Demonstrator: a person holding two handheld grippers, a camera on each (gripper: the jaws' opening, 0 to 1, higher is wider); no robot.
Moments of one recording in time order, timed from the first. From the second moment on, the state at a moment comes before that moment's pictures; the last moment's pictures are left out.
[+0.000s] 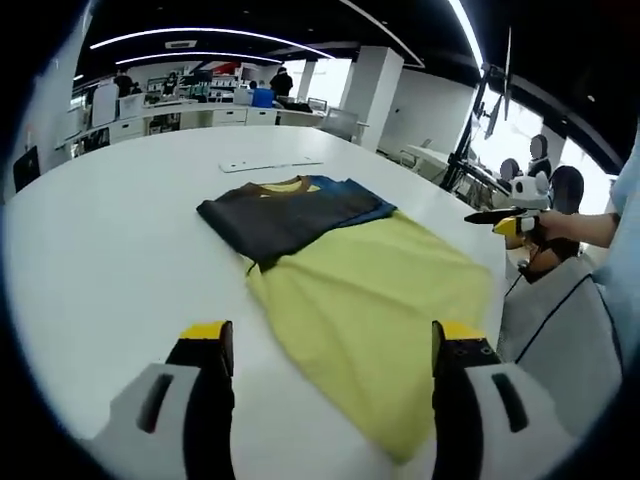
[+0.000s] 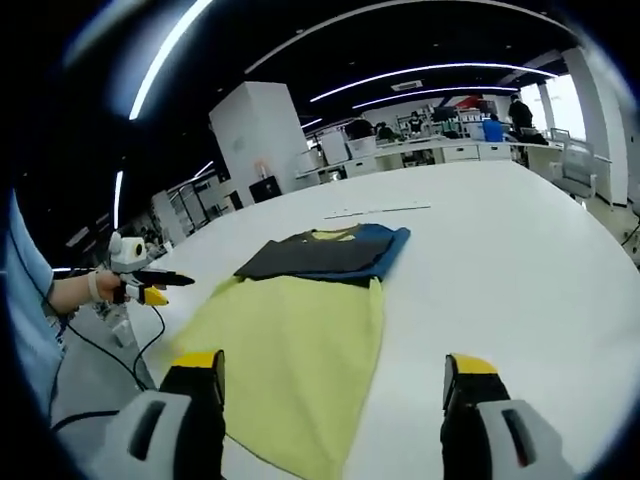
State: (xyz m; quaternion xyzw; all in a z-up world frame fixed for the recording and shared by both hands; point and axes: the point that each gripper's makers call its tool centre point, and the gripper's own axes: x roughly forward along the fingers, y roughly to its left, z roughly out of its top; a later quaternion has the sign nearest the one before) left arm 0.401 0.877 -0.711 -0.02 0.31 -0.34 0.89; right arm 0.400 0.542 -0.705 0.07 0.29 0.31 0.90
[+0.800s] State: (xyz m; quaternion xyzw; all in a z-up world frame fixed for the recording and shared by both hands) left arm 0.319 0.879 -0.749 -0.05 0.38 -0.37 0.85; right arm 0.345 0.537 -0.746 0.06 0.36 0.33 0.87
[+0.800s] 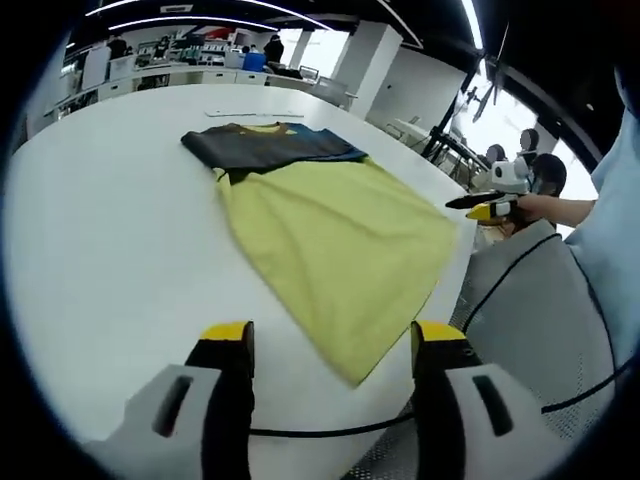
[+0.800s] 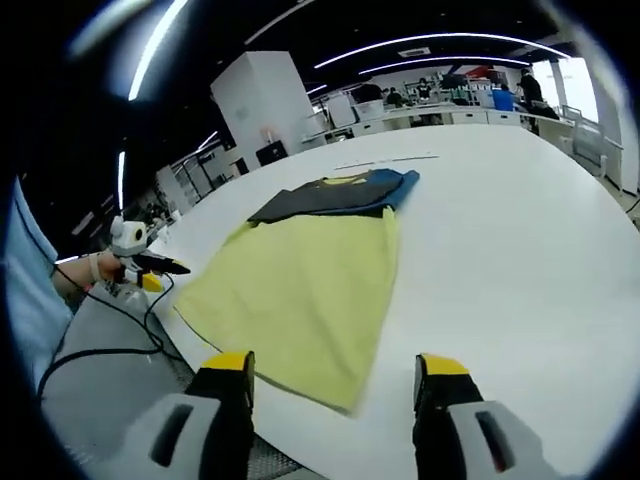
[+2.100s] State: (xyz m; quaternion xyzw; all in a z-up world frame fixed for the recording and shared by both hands) left arm 0.295 0.873 -0.769 -0.04 0.45 -0.35 0.82; right arm 0.339 0.530 -0.770 0.12 0.43 0.28 0.85
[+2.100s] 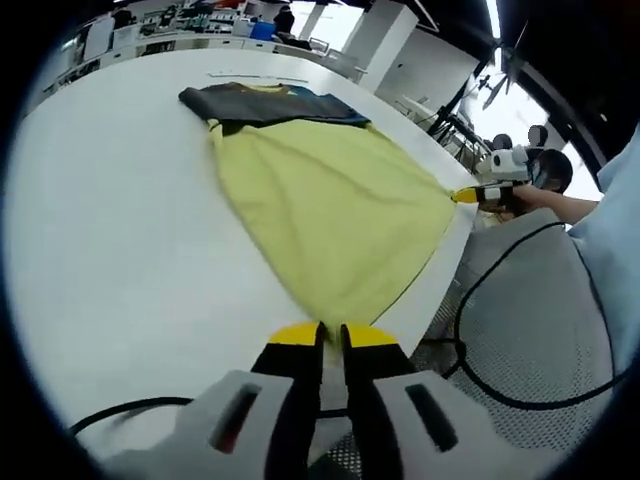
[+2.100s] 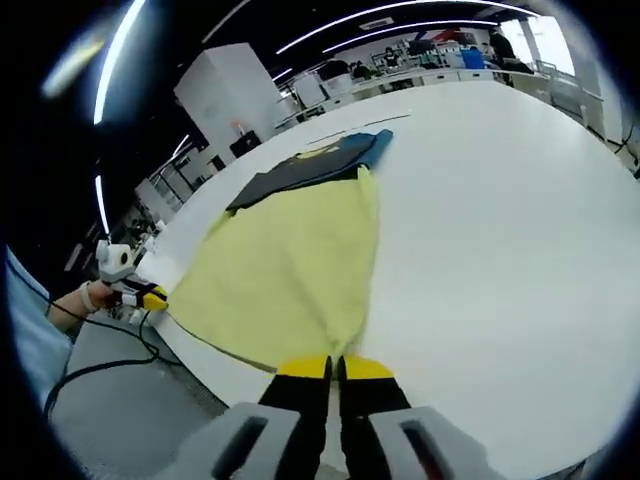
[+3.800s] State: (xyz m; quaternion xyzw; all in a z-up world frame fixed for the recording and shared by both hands) left arm 0.263 0.879 -0.663 -0.24 0.46 -0.33 0.79; right arm 0.281 0.548 -0.662 0.27 0.43 0.28 0.82
